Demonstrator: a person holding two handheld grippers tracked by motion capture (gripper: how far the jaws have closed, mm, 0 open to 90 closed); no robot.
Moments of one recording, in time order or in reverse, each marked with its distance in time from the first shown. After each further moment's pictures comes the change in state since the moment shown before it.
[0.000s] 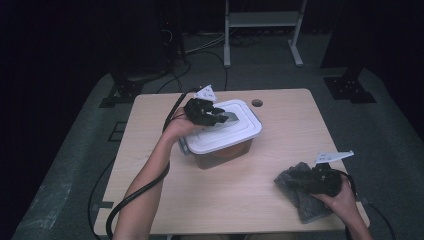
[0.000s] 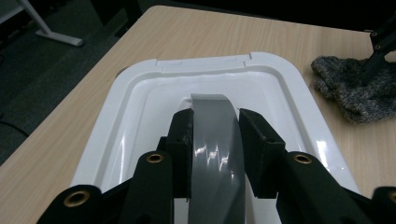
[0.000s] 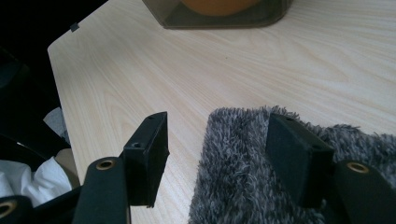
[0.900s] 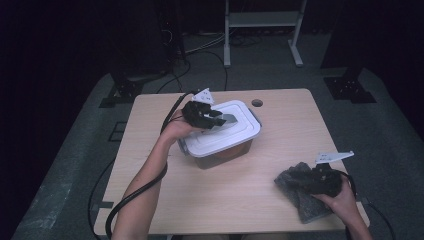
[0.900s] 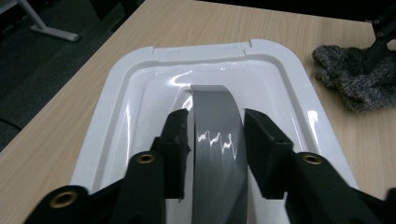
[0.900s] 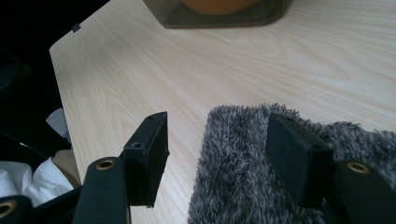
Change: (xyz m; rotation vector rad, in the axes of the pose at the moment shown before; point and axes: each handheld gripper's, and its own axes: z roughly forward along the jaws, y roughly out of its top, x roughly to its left) left arm 0.003 -0.012 0.001 0.001 -0.011 -0.019; right arm -0.001 -0.002 0.000 -0.002 0.008 0.009
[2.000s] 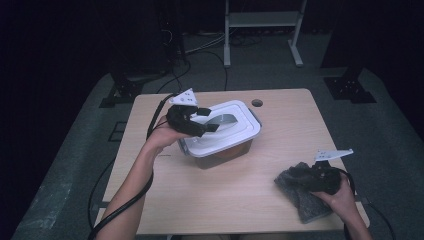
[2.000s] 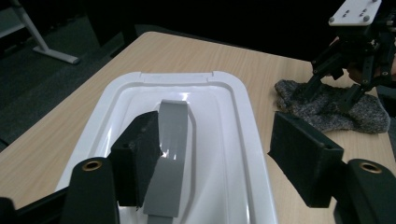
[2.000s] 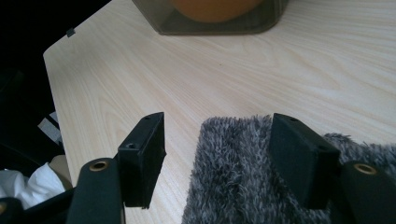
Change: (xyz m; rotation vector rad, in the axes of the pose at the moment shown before) left arm -0.028 -0.006 -0.056 -0.133 -0.015 -0.054; right arm -0.002 0.006 0.002 -0.011 -0.019 -0.006
